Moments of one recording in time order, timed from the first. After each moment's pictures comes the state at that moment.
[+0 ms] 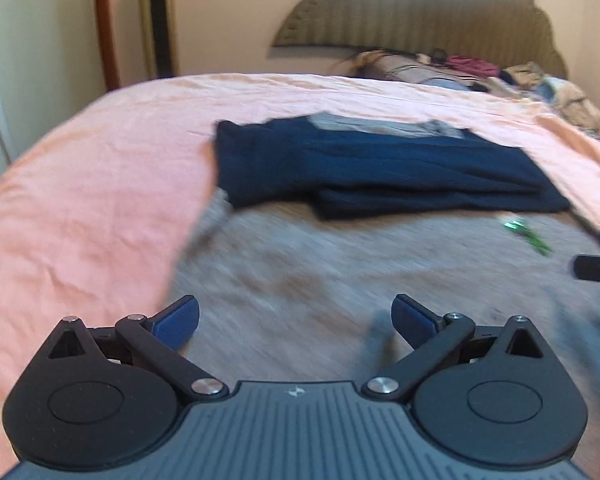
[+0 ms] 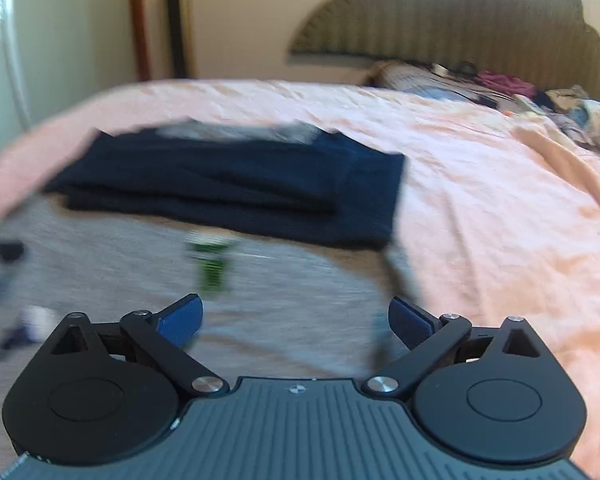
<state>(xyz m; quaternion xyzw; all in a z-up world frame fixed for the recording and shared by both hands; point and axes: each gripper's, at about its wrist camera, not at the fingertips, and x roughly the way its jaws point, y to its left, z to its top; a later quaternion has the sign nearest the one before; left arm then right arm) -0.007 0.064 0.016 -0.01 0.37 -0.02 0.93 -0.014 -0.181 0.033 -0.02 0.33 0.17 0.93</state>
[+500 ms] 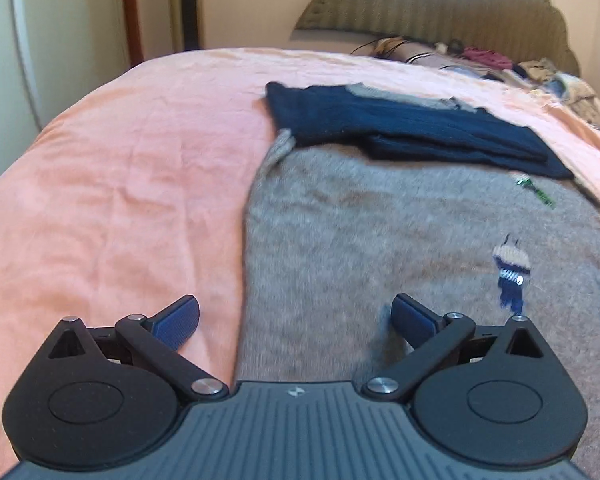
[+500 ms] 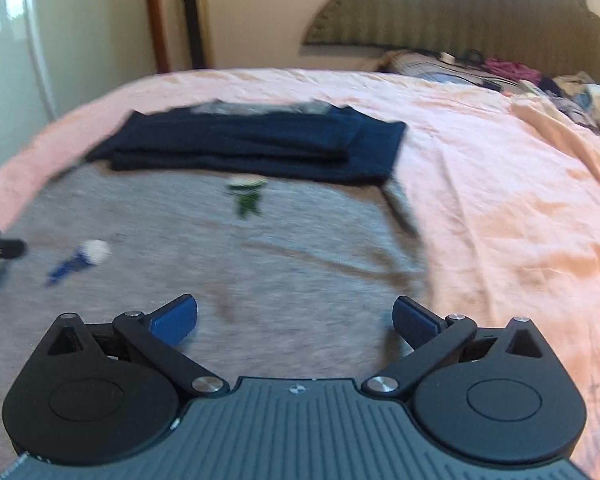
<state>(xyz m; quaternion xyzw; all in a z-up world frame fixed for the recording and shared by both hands) -0.060 0.105 0.010 -0.02 0.39 0.03 0.92 -0.064 -0.218 0.030 -0.02 0.35 0.15 0.92</state>
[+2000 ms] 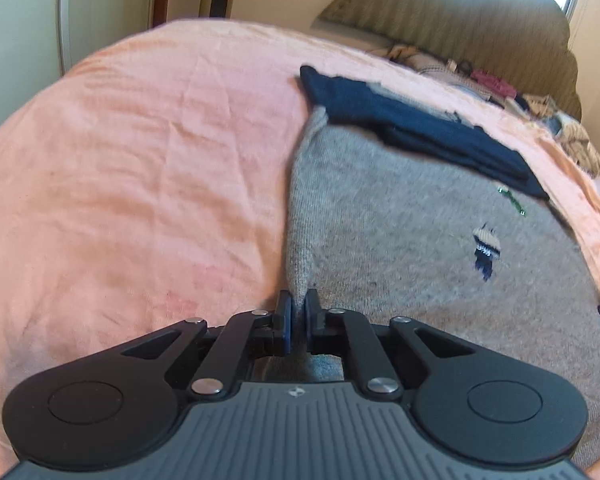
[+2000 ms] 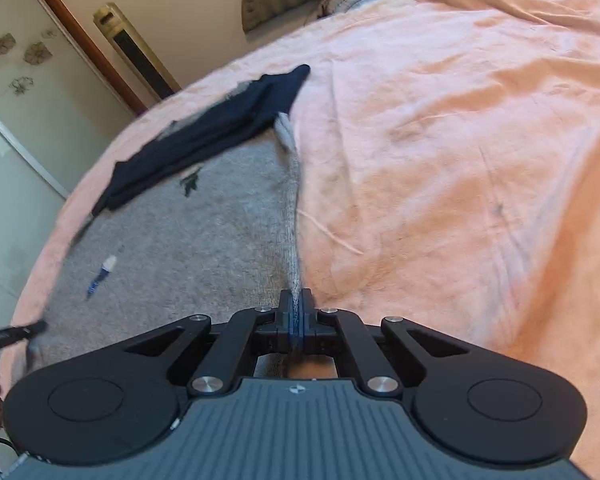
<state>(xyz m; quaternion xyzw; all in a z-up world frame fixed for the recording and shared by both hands) -0.115 0.143 0.019 -0.12 0.40 0.01 0.91 -0.100 -0.339 0.014 0.21 0.42 0.14 0.87</state>
